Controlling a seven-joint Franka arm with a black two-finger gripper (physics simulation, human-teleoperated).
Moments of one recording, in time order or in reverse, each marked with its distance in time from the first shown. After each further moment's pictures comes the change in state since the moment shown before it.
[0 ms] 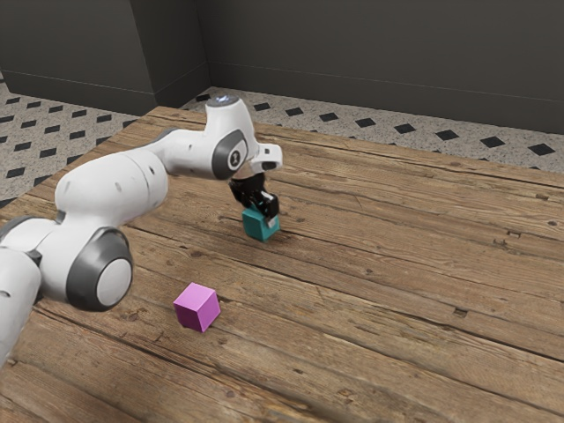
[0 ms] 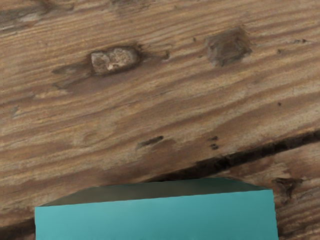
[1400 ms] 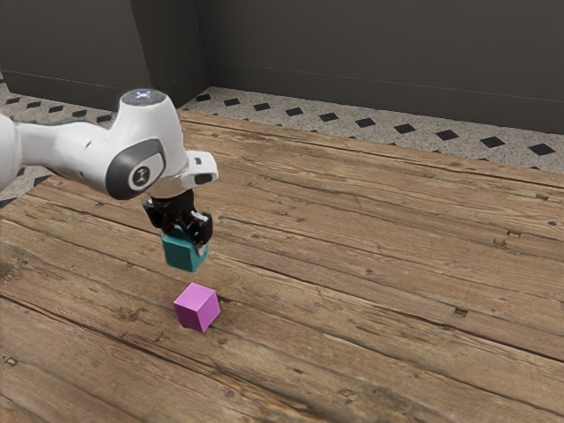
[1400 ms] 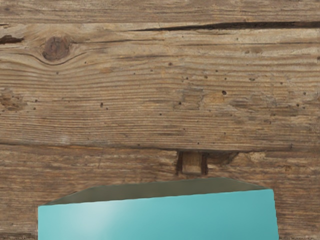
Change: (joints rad) arm -0.063 -1.007 -0.024 -1.282 0.228 0.226 -0.431
